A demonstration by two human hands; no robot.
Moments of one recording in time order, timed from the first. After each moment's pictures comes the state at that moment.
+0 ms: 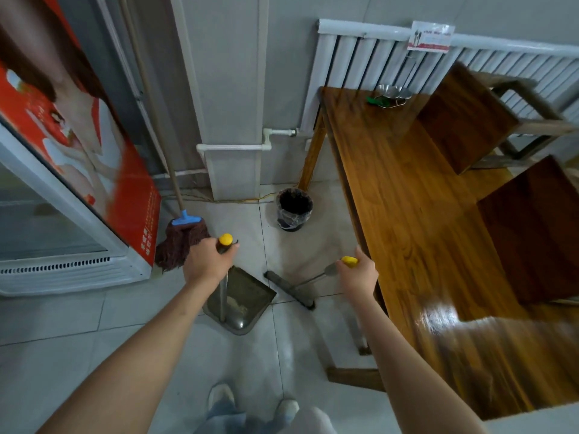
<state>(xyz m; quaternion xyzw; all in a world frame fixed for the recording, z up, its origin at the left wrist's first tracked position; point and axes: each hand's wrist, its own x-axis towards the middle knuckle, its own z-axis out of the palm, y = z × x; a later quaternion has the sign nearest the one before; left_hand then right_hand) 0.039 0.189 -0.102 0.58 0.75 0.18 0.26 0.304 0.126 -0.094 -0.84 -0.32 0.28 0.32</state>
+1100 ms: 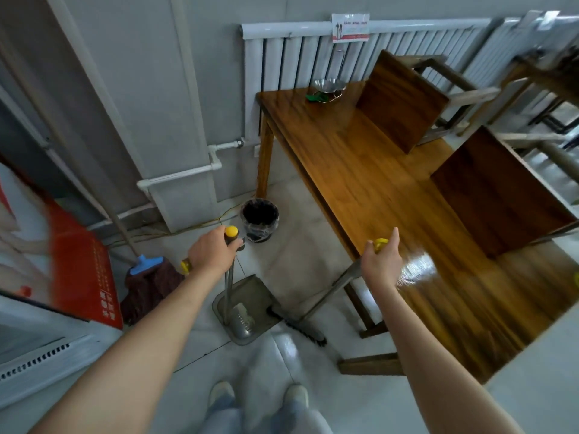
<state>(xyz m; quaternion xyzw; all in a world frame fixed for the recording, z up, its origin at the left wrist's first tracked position) 0.061 0.330 -0.091 0.76 0.61 0.09 0.20 0.311 0.171 -0.058 -0.92 -0.14 0.13 0.35</state>
